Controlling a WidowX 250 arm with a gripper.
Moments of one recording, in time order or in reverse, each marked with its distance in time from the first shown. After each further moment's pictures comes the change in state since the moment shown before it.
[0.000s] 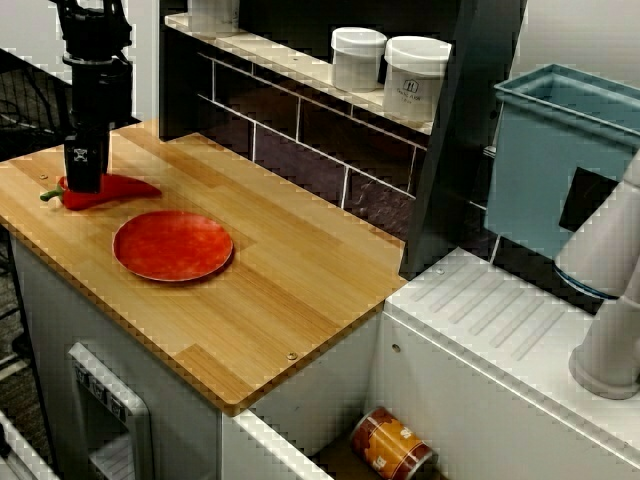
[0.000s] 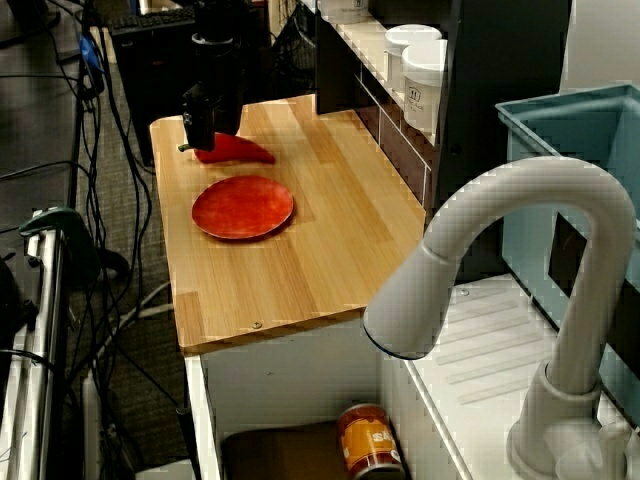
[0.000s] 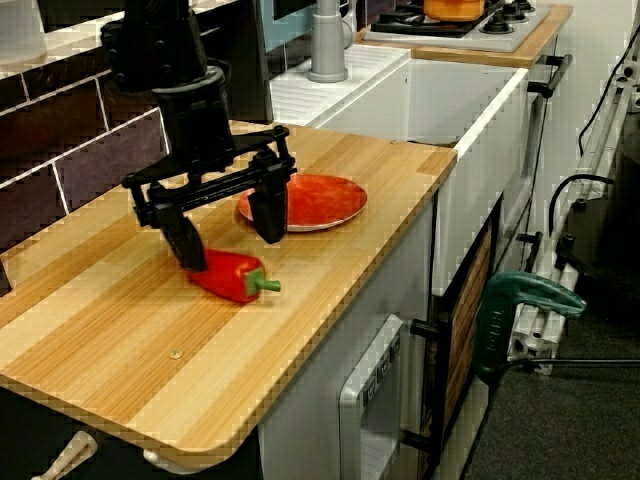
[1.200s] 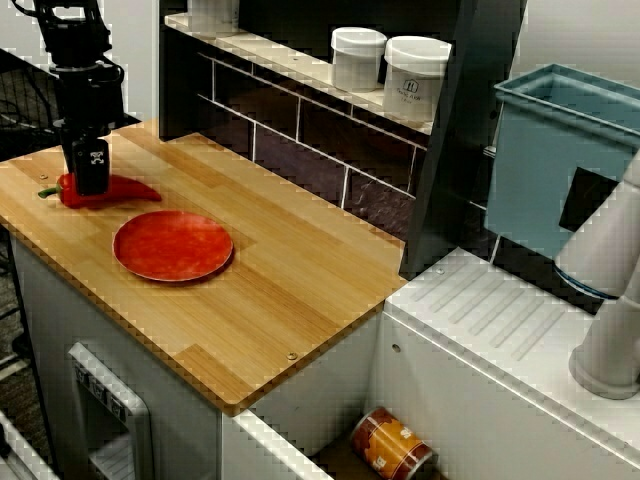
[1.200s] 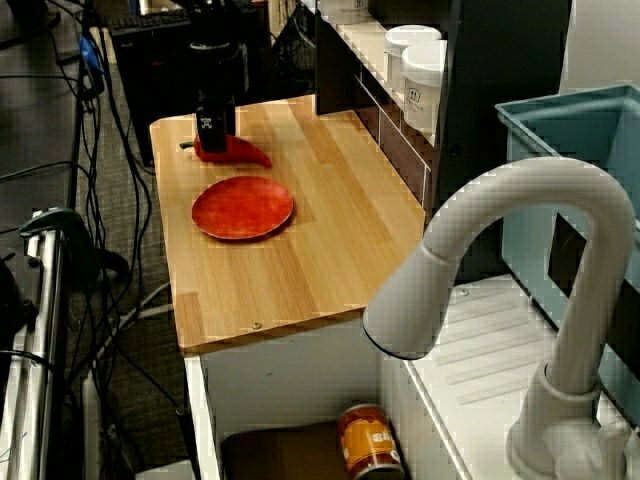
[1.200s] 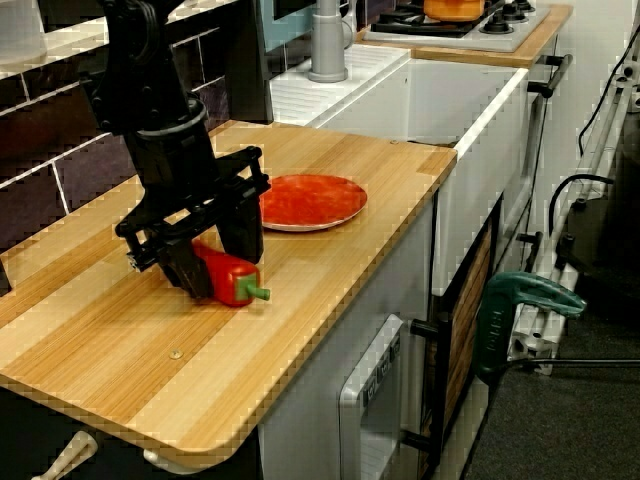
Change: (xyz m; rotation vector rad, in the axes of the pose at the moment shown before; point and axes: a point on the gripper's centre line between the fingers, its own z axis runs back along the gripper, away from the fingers) arm -0.004 0.014 -0.011 -0.044 -0.103 0.335
